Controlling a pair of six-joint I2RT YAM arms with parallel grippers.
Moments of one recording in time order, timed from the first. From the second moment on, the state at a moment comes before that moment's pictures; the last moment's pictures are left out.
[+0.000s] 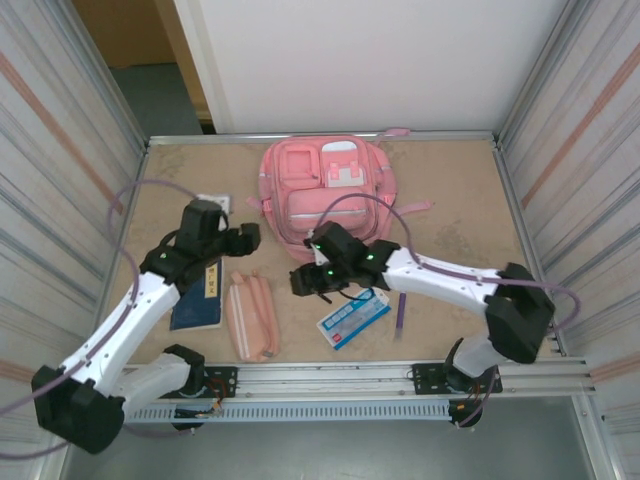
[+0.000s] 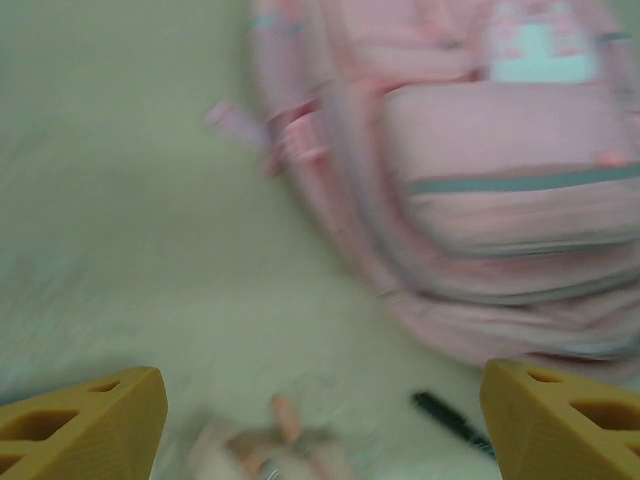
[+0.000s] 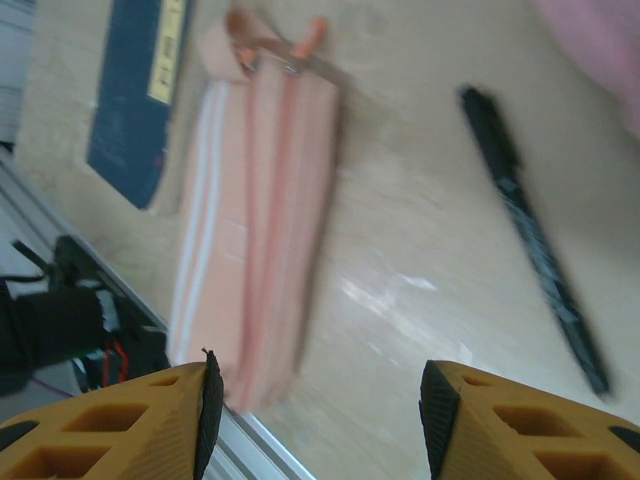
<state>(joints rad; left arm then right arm) -0.37 0.97 0.82 -0.59 -0.11 -0.38 0.99 1.57 1.10 -0.41 -0.23 0.72</state>
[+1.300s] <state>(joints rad) -0.19 1.46 0.88 -0.55 0.11 -0.65 0.88 2.01 1.44 -0.31 -0.44 0.83</state>
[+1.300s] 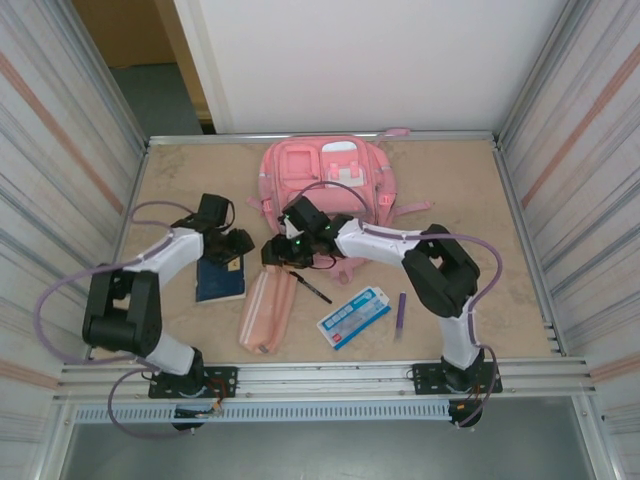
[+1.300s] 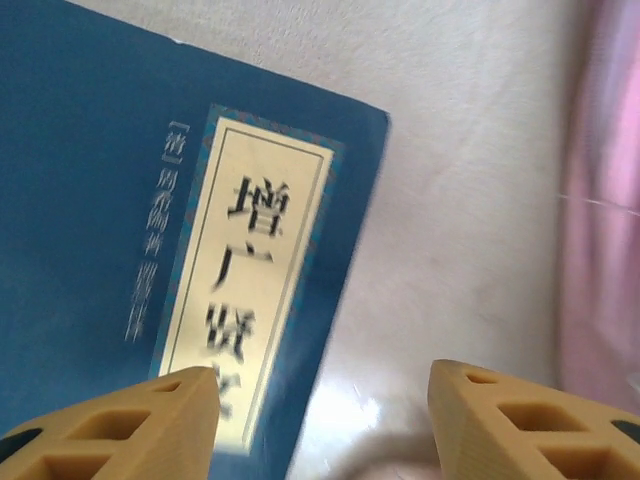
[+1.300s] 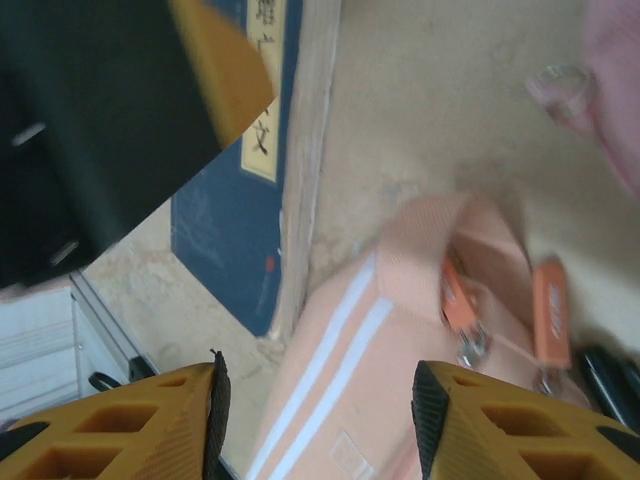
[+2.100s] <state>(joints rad) 0.02 1.28 0.57 -0.49 0.08 -0.71 0.92 2.39 1.84 -0.41 -0.47 0.83</state>
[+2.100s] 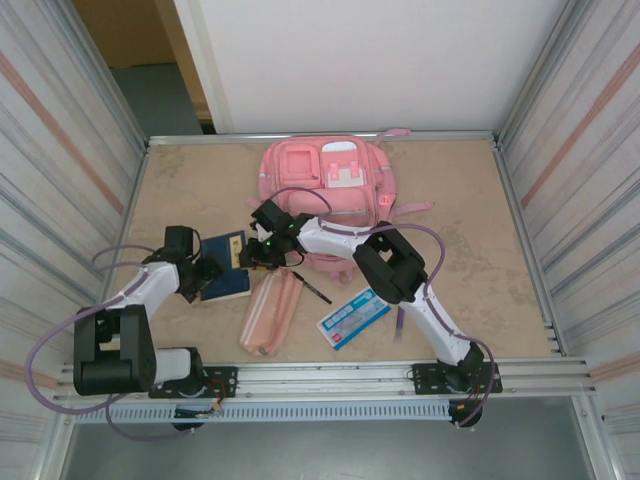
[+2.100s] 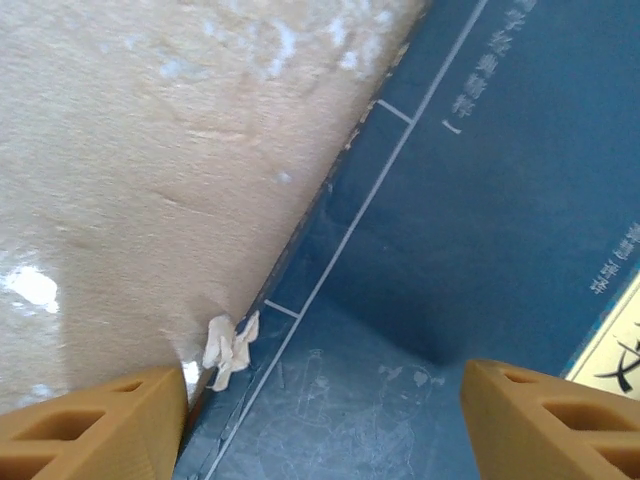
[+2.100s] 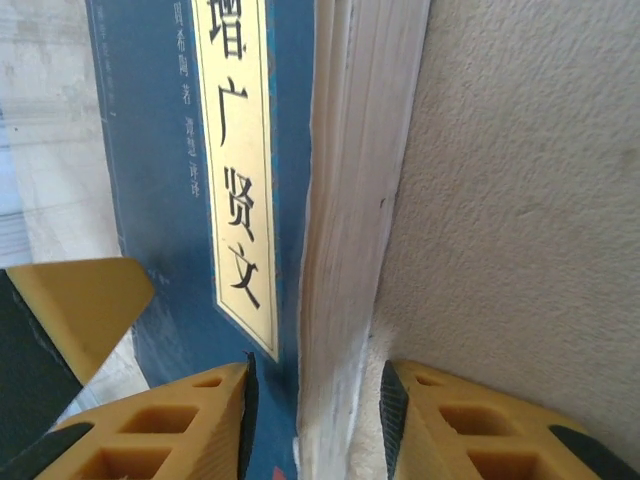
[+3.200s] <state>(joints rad) 0.02 1.22 0.46 -0.25 0.37 -0.60 0.82 2.43 1.86 -0.48 -0.68 0.67</state>
